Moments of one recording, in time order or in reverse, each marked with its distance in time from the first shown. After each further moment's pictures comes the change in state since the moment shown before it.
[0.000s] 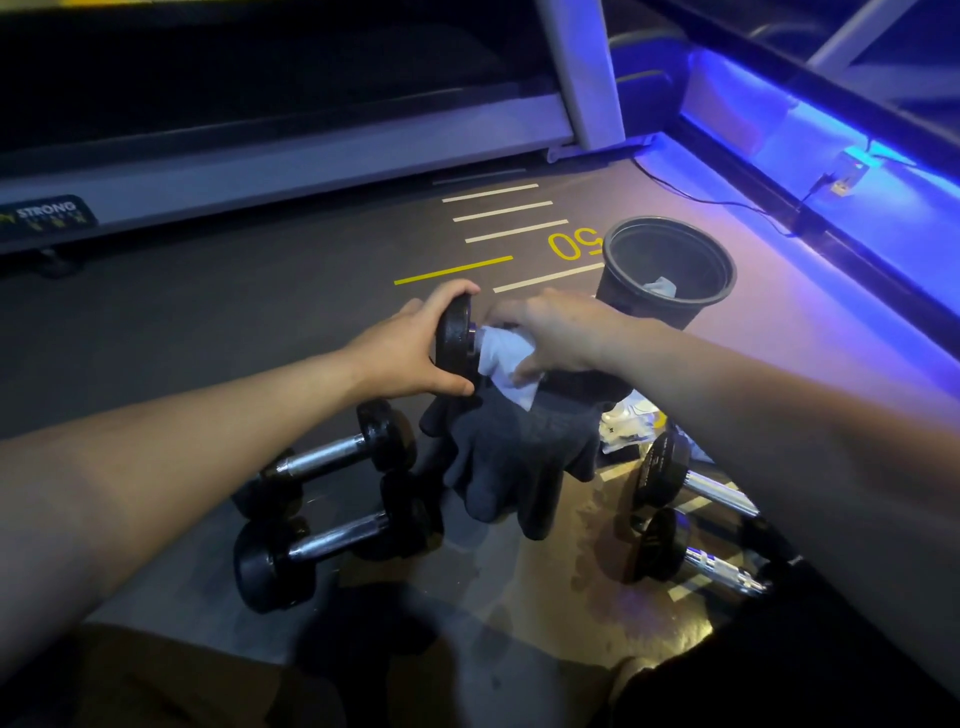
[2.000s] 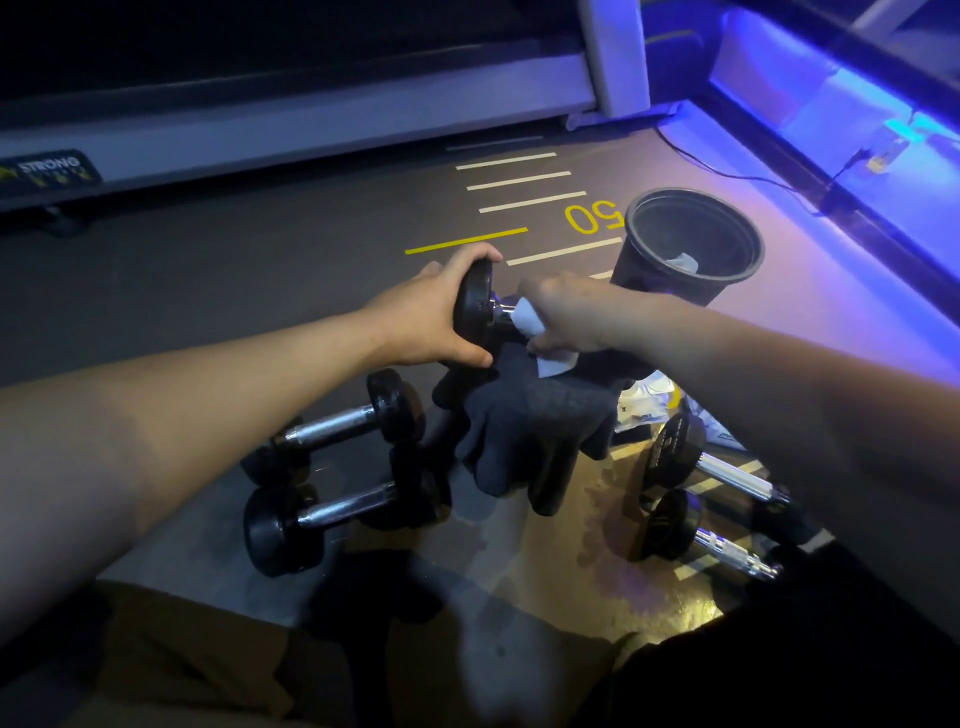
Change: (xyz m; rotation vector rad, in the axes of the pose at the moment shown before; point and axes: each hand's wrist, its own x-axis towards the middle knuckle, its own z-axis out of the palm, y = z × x) left_hand 0.003 0.001 -0.002 0.018 -0.008 -0.004; right_hand 0.007 -0.011 0.011 0.007 -0.123 0.101
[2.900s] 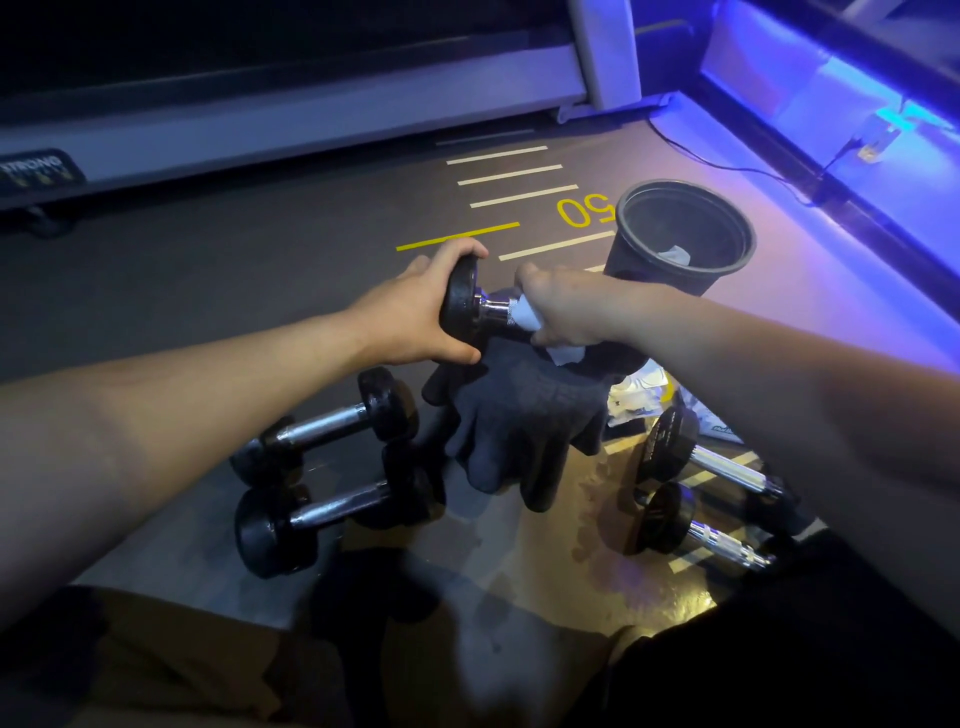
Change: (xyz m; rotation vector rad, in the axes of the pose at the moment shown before) left_hand 0.000 0.002 0.003 -0.012 0.033 0.011; right_hand -0.007 0.005 -0.004 0.018 0.019 0.038
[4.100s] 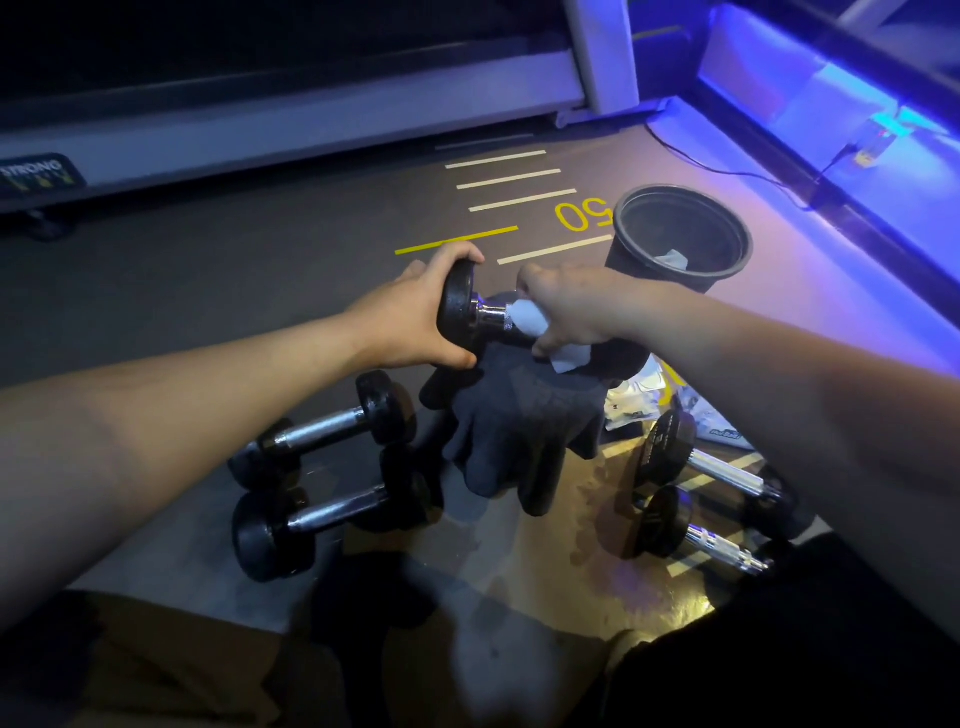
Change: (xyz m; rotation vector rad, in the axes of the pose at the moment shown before) left_hand -0.001 0.002 -0.001 0.000 -0.009 -0.032; right_hand 0.000 0.009 -0.007 -0.068 -0.004 -0.028
